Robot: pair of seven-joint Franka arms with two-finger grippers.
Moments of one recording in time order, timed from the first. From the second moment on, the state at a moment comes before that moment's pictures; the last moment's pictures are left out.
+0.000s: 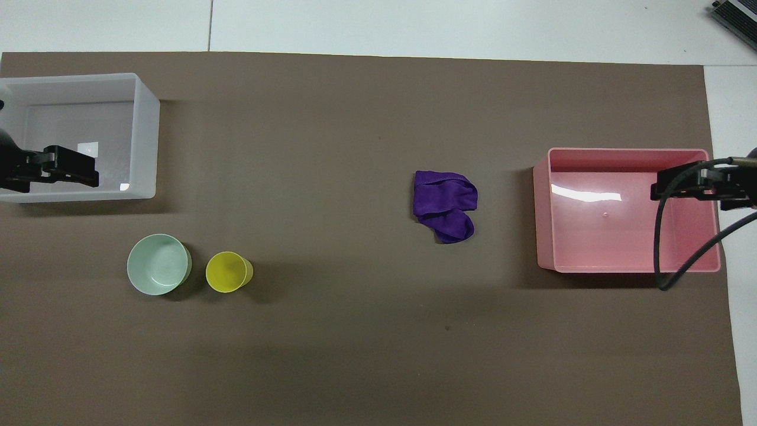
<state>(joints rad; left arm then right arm) -0.02 0.01 -0.03 -1.60 0.00 1.63 -0.08 0.05 -0.05 -0.06 -1.60 0.01 1.58 0.14</state>
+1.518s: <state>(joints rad) 0.07 -0.03 -0.03 -2.20 -0.02 1.96 0.00 0.25 0.15 -0.04 -1.80 0.01 2.11 0.28</state>
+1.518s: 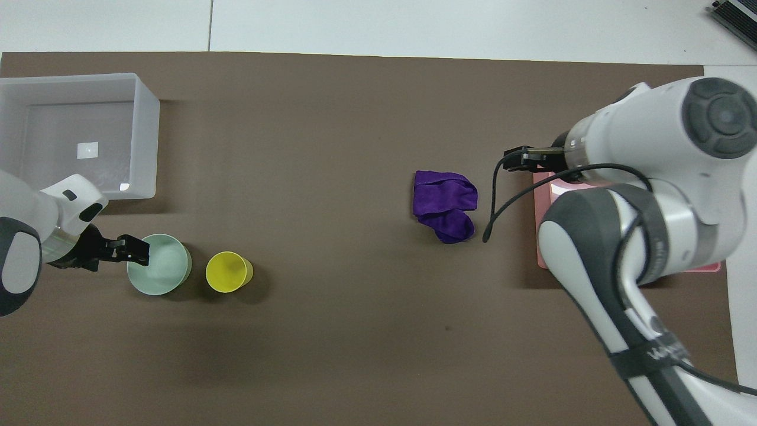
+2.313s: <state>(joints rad) 0.17 0.13 -0.03 -2.20 -0.18 2.04 0.18 0.42 0.42 -0.04 -1.86 0.00 2.49 0.32</state>
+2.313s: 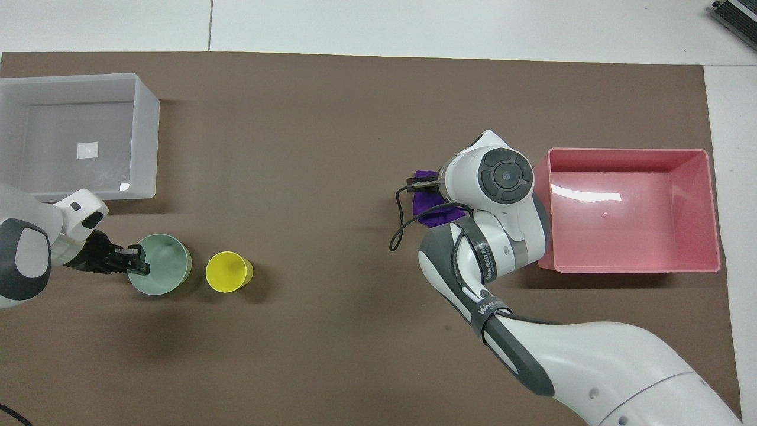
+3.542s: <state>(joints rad) 0.33 0.45 -0.03 -1.37 -0.18 1.76 0.19 0.38 0.21 -0.06 -1.77 -0.03 2.07 0.33</state>
